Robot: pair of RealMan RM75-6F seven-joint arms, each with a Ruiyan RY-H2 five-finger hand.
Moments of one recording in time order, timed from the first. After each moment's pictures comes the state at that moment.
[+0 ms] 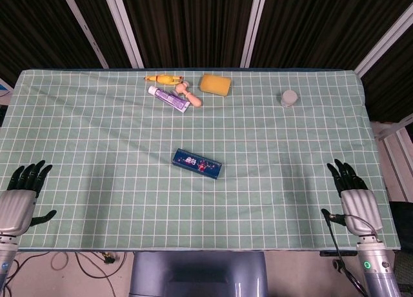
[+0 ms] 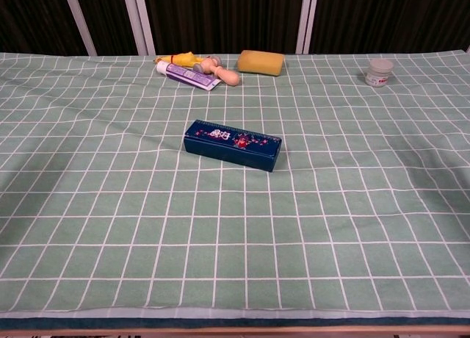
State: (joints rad) left arm -0.15 -1.14 -0.02 -1.63 1.48 1.40 0.17; right arm 0.17 -1.21 0.11 -1.72 -1.46 1.41 -0.23
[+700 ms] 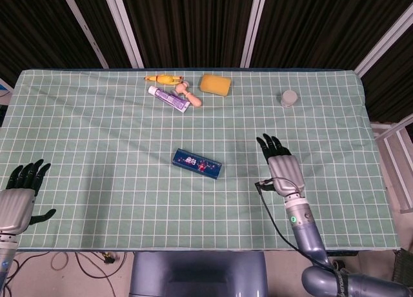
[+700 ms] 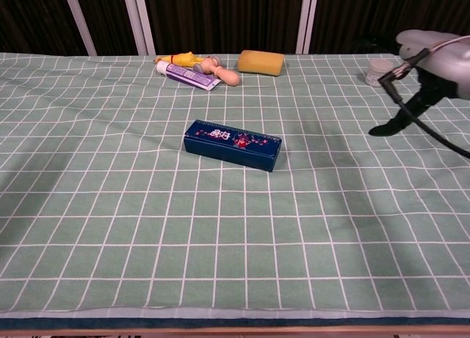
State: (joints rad) left arm -0.15 -1.14 -0.03 -1.64 1.45 1.39 0.17; right arm 0.53 -1.53 0.32 -1.74 -1.05 1.19 -0.60
